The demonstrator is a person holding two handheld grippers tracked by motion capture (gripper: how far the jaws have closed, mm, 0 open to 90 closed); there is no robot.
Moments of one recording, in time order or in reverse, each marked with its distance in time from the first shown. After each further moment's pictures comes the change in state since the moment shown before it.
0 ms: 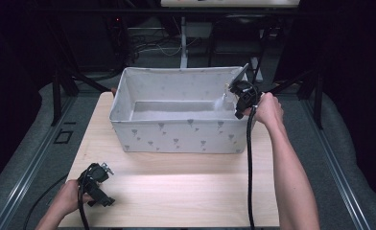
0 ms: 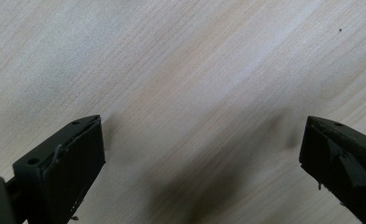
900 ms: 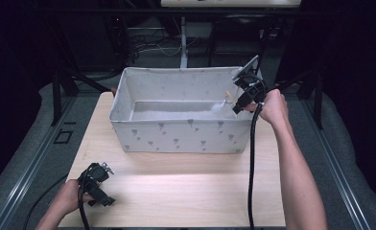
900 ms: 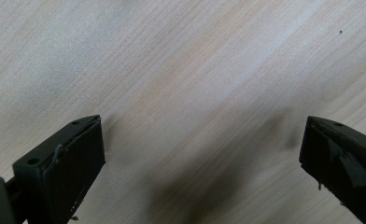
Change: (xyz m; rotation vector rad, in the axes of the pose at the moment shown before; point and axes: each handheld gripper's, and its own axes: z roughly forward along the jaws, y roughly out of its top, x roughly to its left) left arm 0.001 0.001 0.000 0.002 -0.005 0.005; right arm 0.007 -0.013 -0.042 -0.152 0.027 -0.011
